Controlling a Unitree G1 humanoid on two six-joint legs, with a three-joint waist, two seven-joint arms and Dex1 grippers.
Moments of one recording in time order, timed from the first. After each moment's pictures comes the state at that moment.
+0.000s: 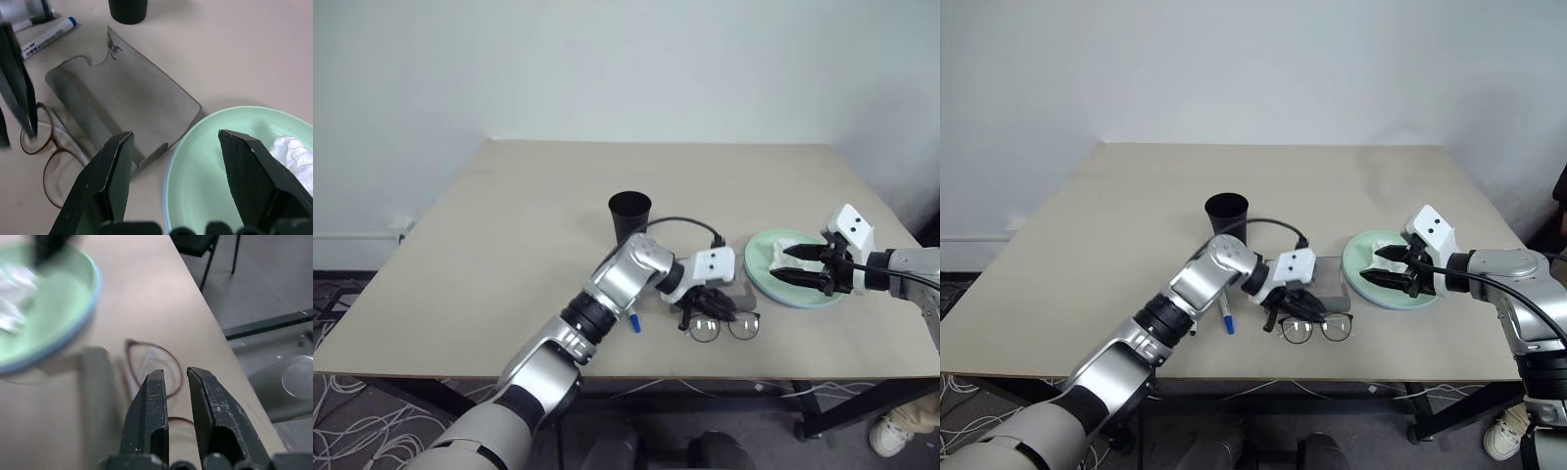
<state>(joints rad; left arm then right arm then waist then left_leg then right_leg) -0.88 0.15 -0.52 0.35 -0.01 0.39 -1.30 -0.39 -0.90 -0.03 0.00 0.35 0.60 1.05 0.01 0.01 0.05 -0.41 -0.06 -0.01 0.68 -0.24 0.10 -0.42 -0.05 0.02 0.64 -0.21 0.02</state>
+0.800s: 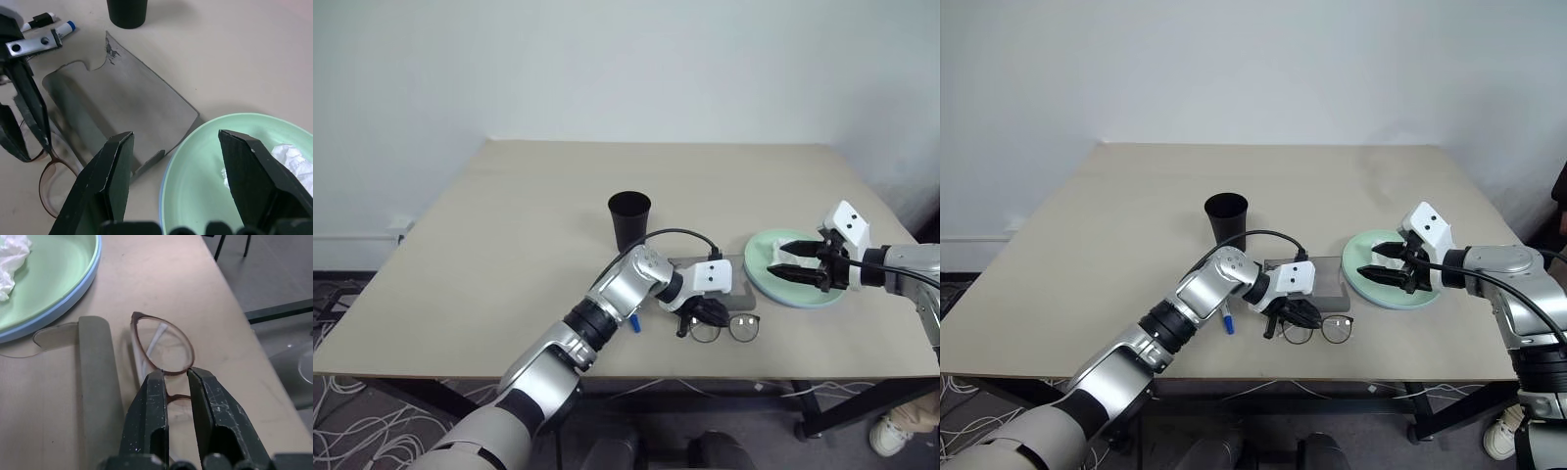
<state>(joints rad) -0.83 0.11 -0.58 0.47 0.06 0.32 -1.21 -0.42 -0.88 -0.01 0.03 0.34 0.59 1.05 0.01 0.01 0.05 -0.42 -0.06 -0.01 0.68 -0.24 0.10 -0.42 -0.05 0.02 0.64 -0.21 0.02</state>
